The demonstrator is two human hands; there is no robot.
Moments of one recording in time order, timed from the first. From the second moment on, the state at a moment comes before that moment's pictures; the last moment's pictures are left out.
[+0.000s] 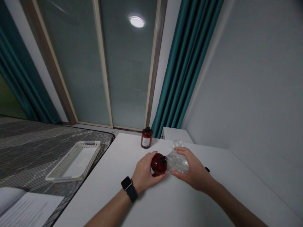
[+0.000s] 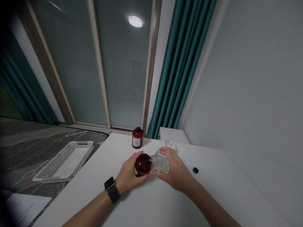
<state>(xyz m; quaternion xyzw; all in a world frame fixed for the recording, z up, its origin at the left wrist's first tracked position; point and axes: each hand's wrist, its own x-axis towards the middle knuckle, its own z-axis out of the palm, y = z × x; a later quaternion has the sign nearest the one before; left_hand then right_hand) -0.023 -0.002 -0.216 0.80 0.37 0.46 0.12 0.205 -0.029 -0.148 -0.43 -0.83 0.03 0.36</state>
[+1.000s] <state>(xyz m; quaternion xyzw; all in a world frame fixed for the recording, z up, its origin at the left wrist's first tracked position) -0.022 -0.004 -0.215 0.79 0.38 0.47 0.12 0.202 -0.026 -0.133 -0.43 -0.85 0.02 0.31</state>
